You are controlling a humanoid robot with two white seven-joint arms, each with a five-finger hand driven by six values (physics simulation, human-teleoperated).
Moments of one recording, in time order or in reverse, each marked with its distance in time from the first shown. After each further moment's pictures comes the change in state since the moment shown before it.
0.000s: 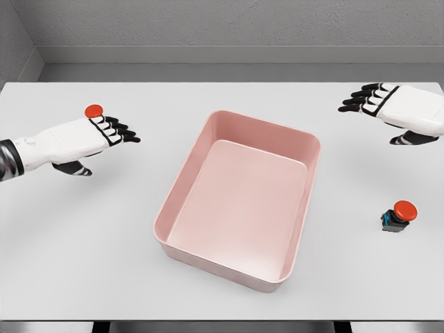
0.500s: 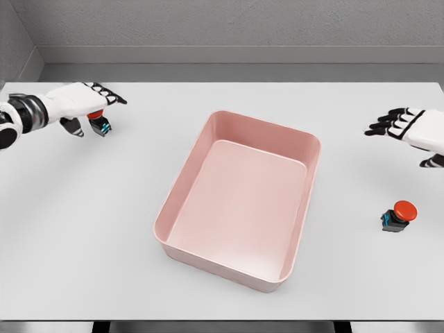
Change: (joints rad) left arm -0.229 -0.300 -0.037 0.440 -0.174 0.119 -0.190; right arm 0.106 -0.124 -0.022 -0.019 0.012 0.000 0.010
